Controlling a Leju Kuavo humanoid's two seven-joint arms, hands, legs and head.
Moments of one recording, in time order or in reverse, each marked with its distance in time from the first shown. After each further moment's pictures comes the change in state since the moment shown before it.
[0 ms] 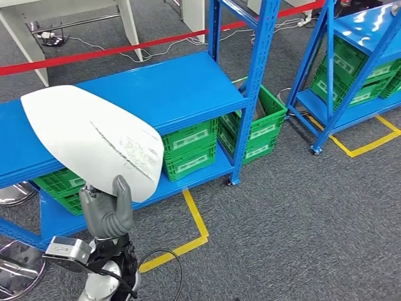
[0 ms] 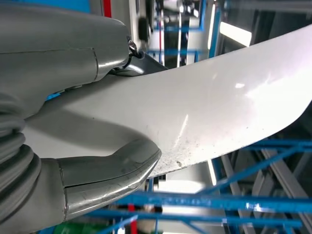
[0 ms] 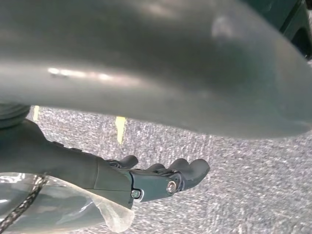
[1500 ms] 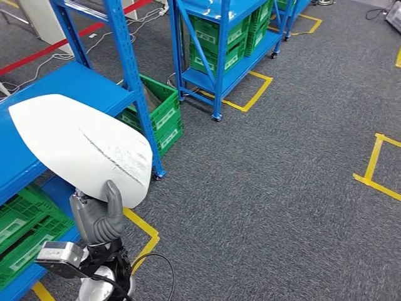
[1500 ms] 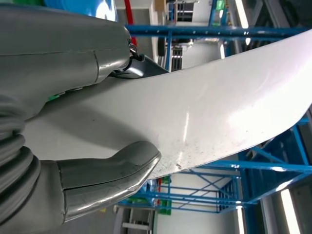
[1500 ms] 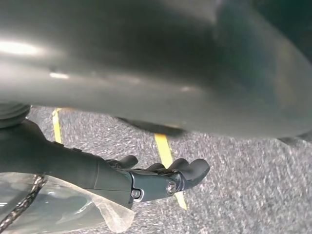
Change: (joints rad) left arm 0.067 0.002 0.049 -0.045 -0.006 0.017 0.000; right arm 0.017 -0.041 0.007 0.000 0.014 0.031 0.000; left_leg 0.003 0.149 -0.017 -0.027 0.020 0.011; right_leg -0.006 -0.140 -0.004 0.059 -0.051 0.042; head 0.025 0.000
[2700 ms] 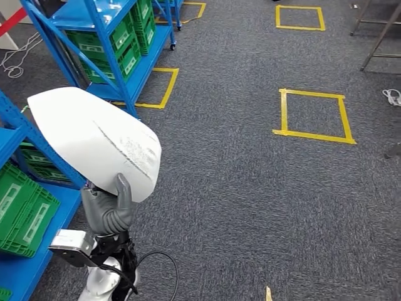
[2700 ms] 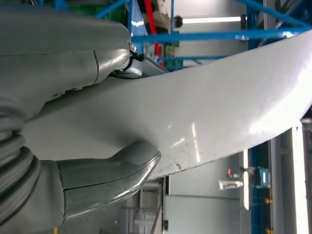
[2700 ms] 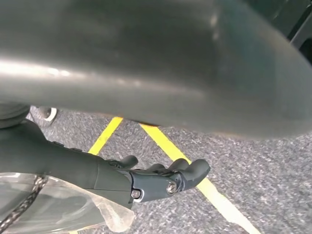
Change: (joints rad) left arm -0.065 -0.024 -0.004 0.080 -0.007 -0.034 0.000; right arm -0.004 0.018 -0.043 0.000 -0.054 0.008 -0.002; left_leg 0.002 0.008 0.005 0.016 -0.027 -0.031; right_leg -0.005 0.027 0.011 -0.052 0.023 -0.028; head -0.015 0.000
